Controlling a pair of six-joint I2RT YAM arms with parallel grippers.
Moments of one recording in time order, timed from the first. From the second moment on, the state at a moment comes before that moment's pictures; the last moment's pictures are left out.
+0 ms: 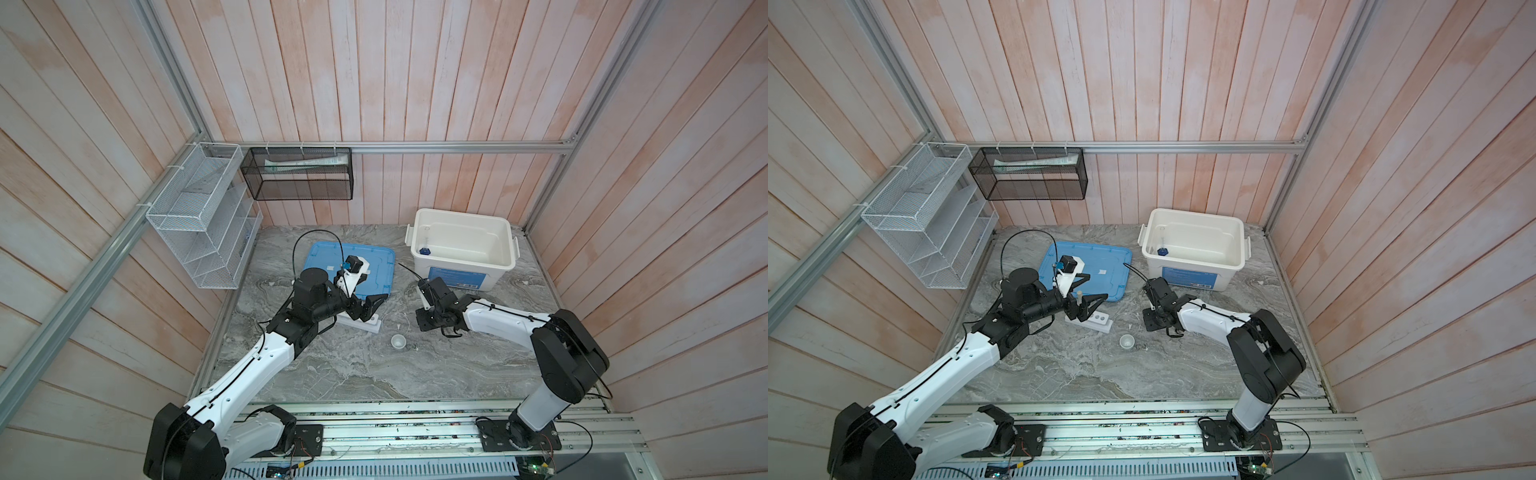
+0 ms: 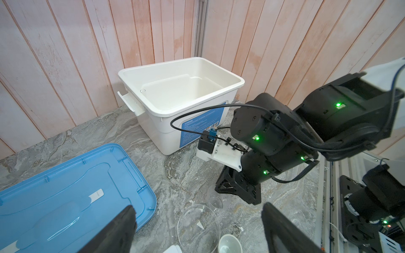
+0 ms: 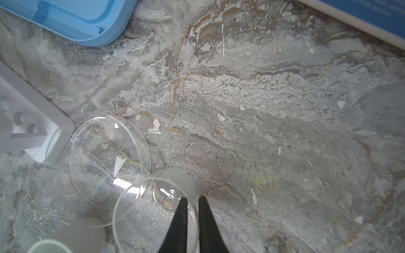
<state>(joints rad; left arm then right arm) -0.46 1.13 0.82 0.01 0.49 0.05 0.67 1.67 0.98 -0.38 0.05 0.34</state>
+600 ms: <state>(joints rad) -0.46 1.13 0.82 0.01 0.49 0.05 0.67 1.49 1.28 -0.72 0.18 0.22</state>
